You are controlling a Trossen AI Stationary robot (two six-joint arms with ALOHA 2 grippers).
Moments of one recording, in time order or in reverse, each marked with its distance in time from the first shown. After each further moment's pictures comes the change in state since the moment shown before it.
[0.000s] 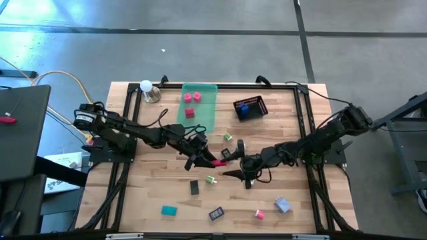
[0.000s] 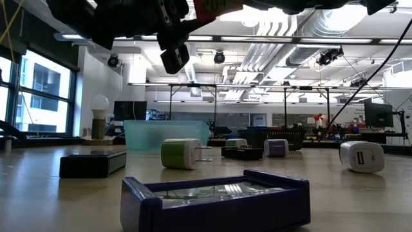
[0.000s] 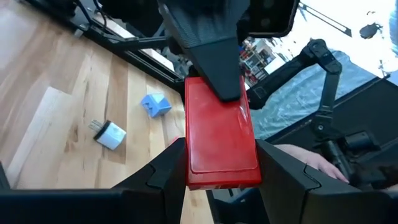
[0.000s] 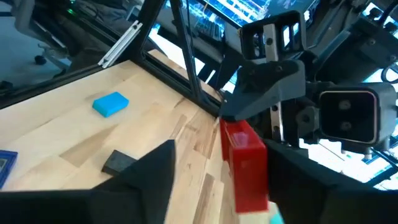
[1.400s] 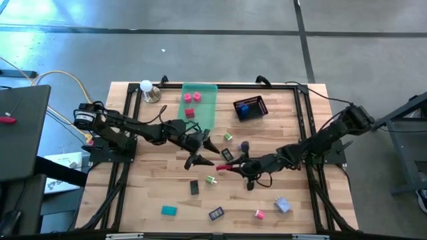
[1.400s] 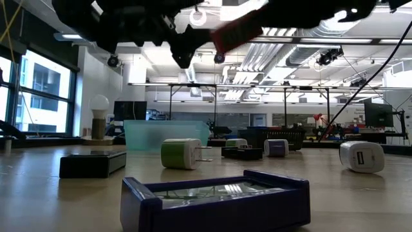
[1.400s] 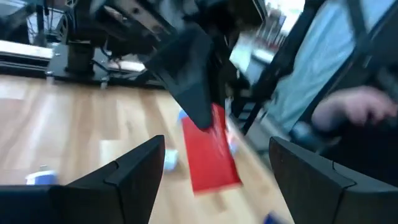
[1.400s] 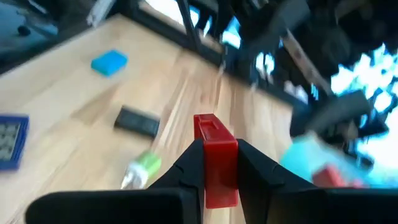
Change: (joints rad) left arm 0.057 -0.004 -0.001 -0.038 0.027 0.495; right arm 0.063 -0.029 0.000 -0.222 0.172 0.189
